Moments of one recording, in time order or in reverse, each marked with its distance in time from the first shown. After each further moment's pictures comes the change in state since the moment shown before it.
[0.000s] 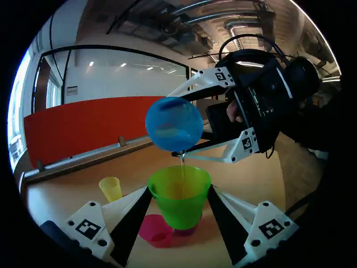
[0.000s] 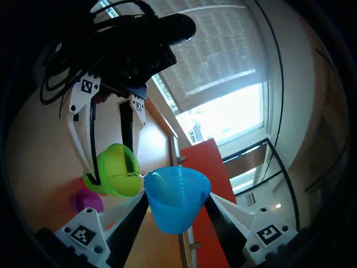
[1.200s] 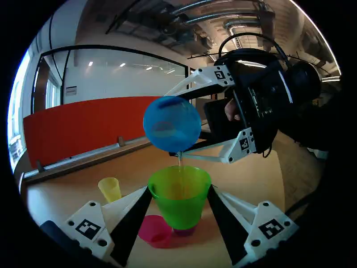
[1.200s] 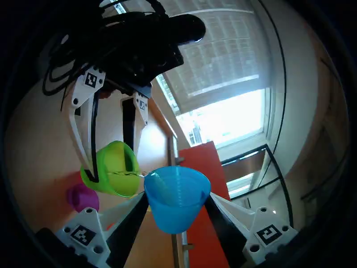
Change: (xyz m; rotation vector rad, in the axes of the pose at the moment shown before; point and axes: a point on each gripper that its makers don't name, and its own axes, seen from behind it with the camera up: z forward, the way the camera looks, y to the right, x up) left arm 0.000 0.001 0.000 -0.006 -0.001 0.002; right arm -0.001 0.007 0.005 -0.005 0.002 -0.065
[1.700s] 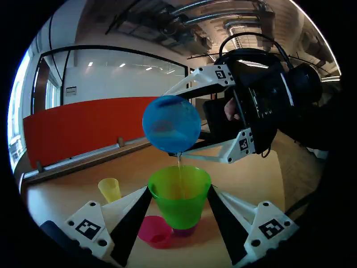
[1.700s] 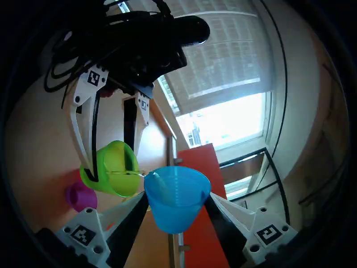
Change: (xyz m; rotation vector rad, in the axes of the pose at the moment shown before) left arm 0.001 0.001 0.000 -0.001 0.001 0.002; right arm 0.001 0.004 0.001 -0.006 0.006 -0.033
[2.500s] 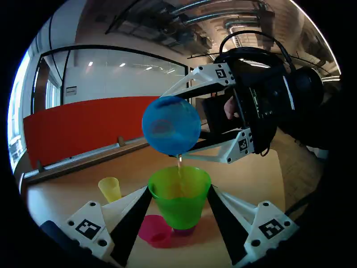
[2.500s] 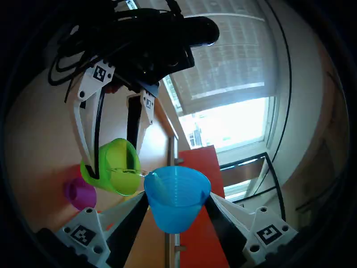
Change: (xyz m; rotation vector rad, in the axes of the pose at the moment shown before) left arm -0.002 0.000 0.000 0.001 -0.002 0.000; right arm -0.001 -0.001 0.003 0.011 -0.003 -0.052
